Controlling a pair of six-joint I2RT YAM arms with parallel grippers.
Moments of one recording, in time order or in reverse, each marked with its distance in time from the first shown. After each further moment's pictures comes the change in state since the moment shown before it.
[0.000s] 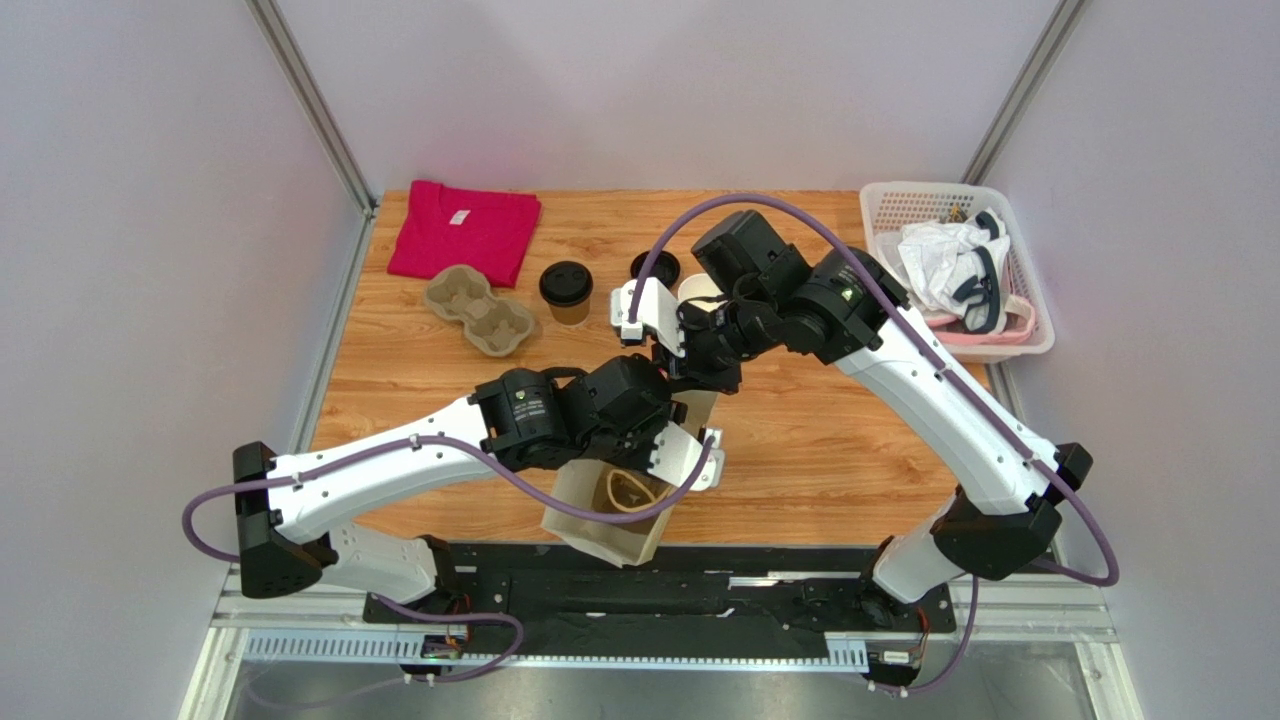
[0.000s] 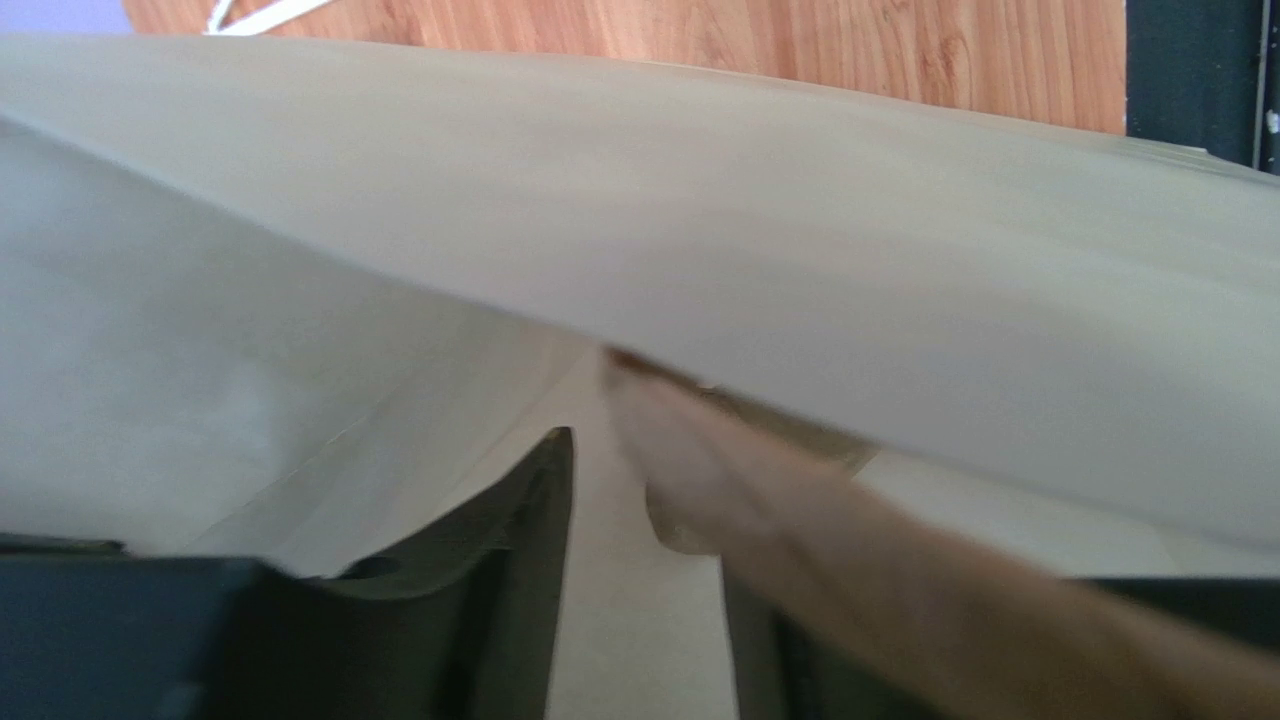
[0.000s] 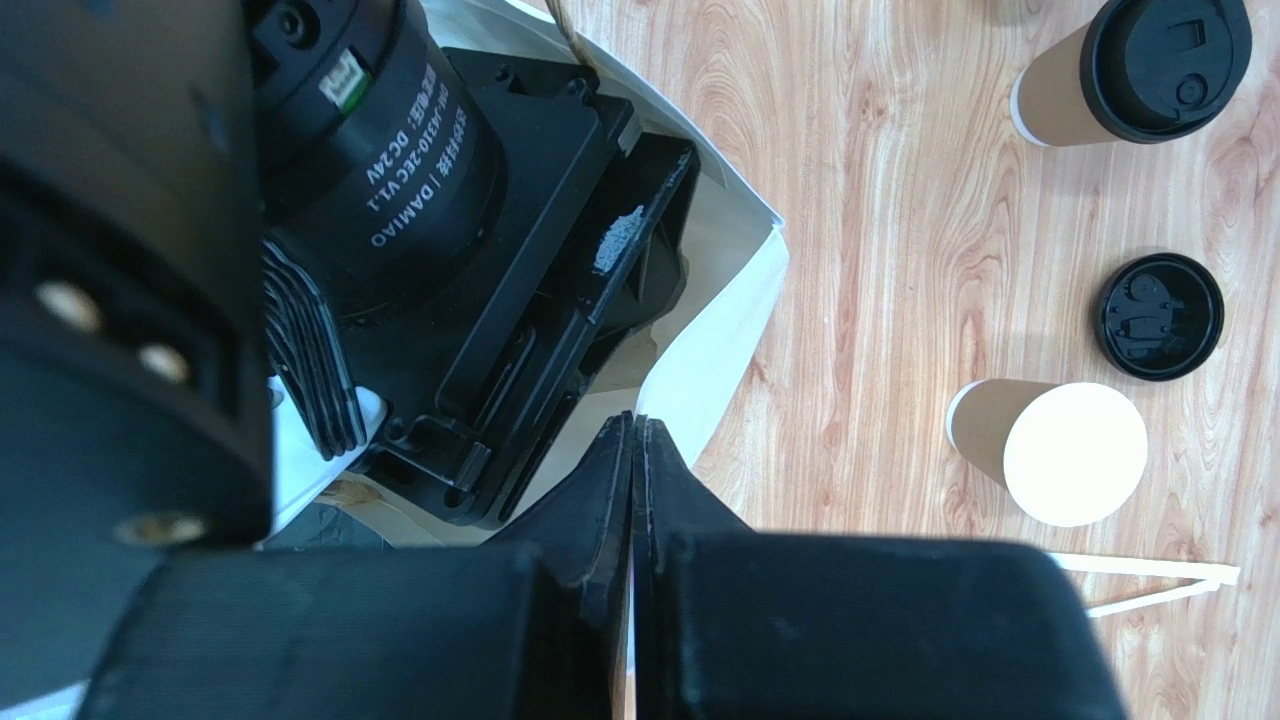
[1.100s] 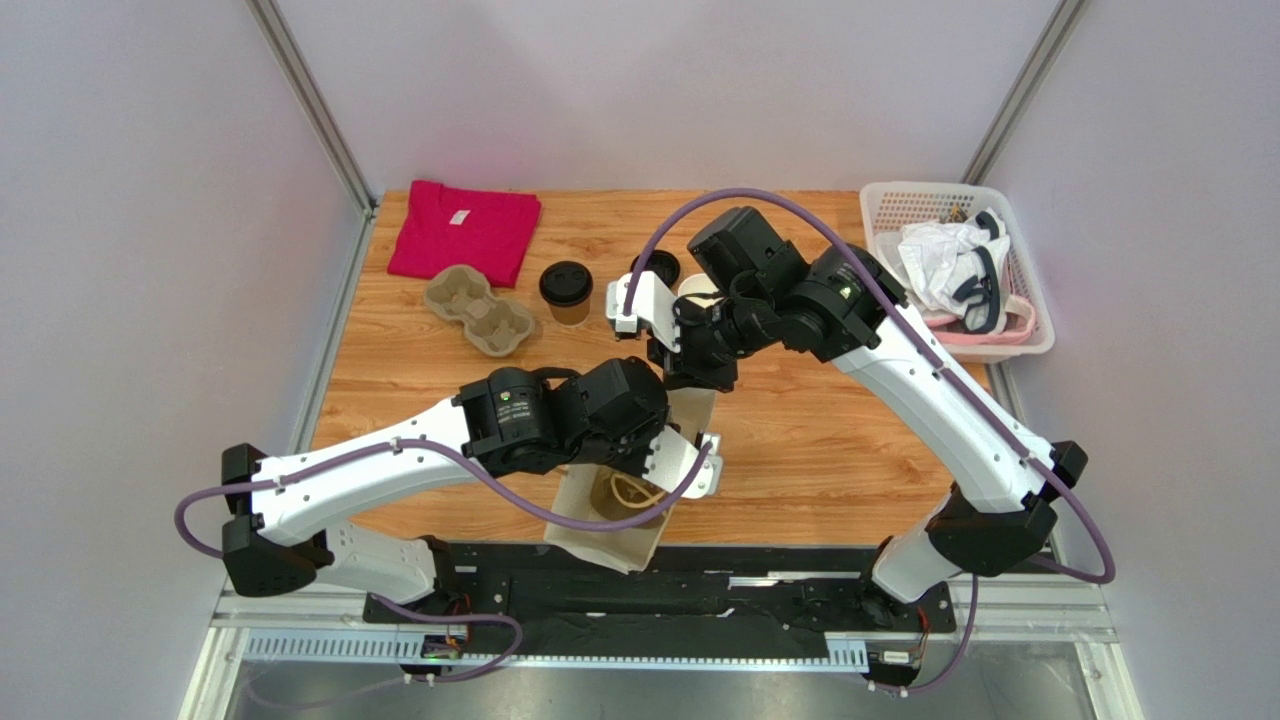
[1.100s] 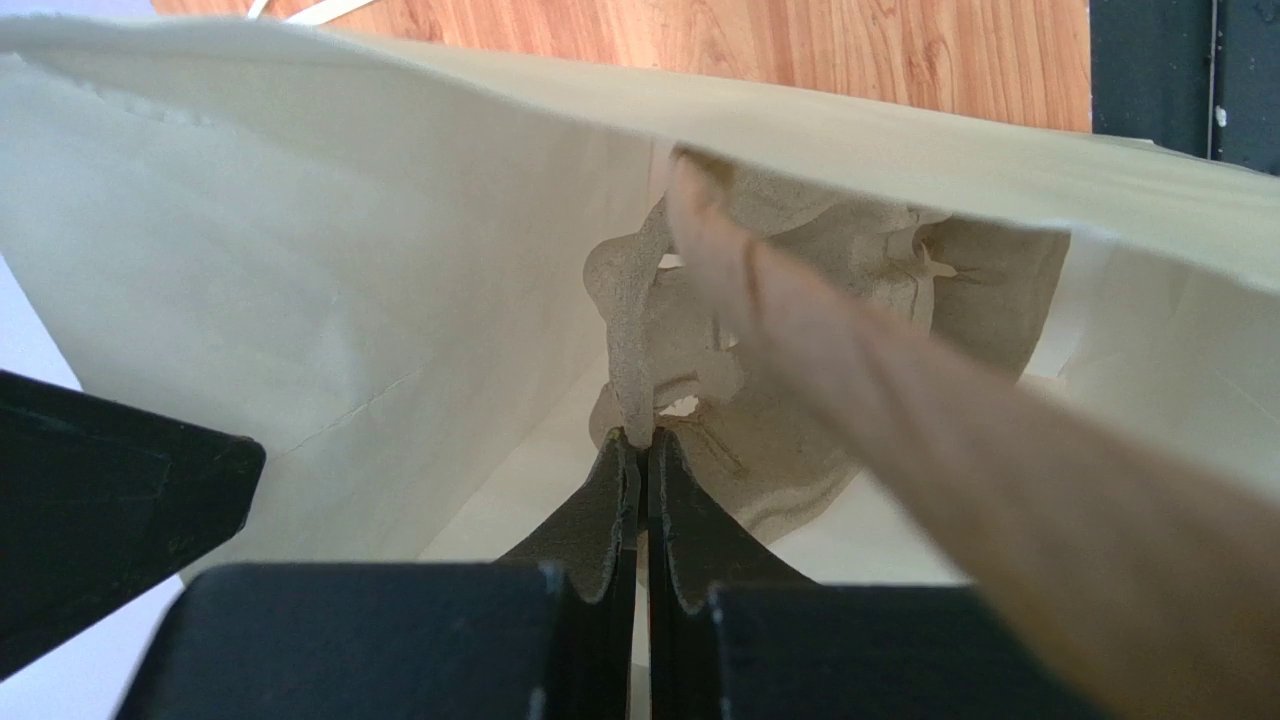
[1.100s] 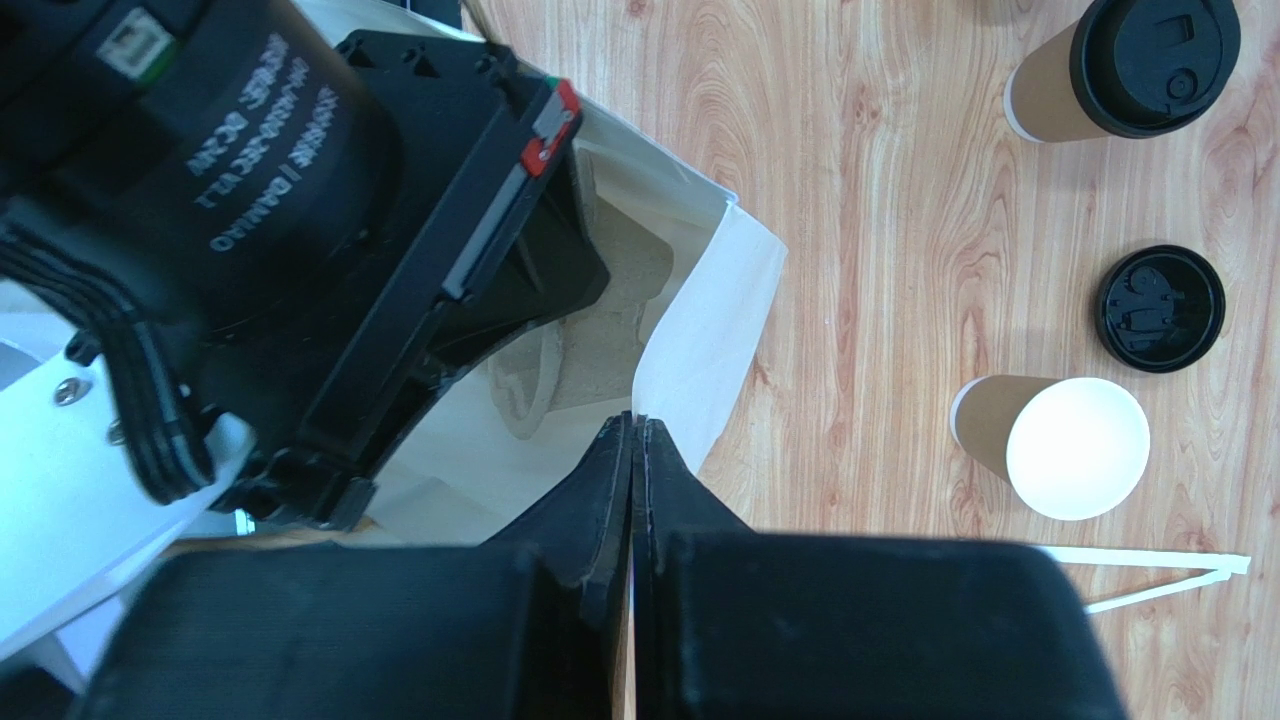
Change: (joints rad) left arm -0.043 -0.012 0.081 -0.094 -0.019 -0.024; right arm 0.006 0.017 0.039 -0.008 0.013 0.040
